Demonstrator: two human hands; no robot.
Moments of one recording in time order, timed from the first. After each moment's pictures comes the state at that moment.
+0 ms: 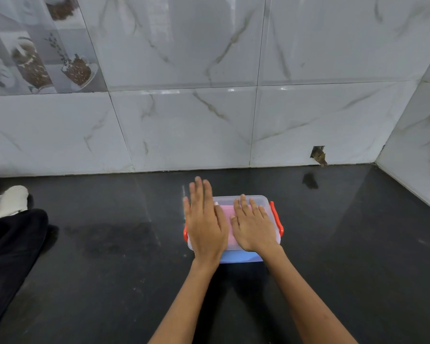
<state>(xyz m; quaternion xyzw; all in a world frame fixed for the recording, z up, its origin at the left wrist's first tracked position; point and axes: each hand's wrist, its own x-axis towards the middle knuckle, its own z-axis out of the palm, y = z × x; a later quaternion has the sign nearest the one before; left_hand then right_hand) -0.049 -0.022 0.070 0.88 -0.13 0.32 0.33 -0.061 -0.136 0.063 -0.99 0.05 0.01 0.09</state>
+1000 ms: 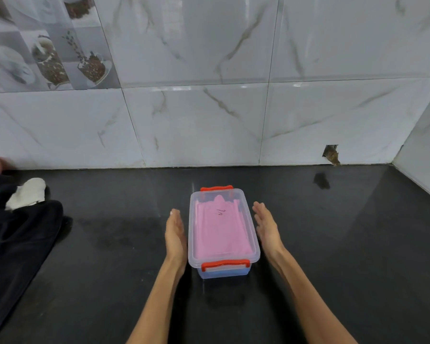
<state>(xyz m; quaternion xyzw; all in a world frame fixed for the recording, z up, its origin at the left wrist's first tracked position) -0.028 0.049 0.024 0.54 0.08 -0.11 0.83 -0.067 -0.144 0.026 -0.63 0.14 -0.03 0.76</state>
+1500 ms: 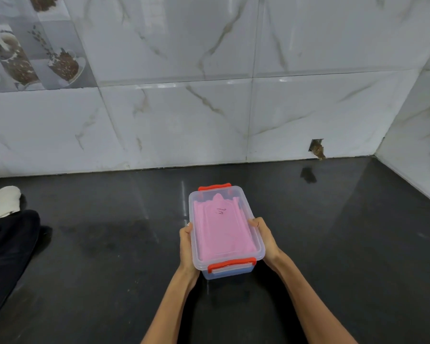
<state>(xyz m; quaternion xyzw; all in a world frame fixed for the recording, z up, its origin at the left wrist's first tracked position) -0.042 0.009 0.007 0.40 0.01 -0.23 0.89 -0.073 -0.171 0.004 -0.54 0.08 0.06 0.84</state>
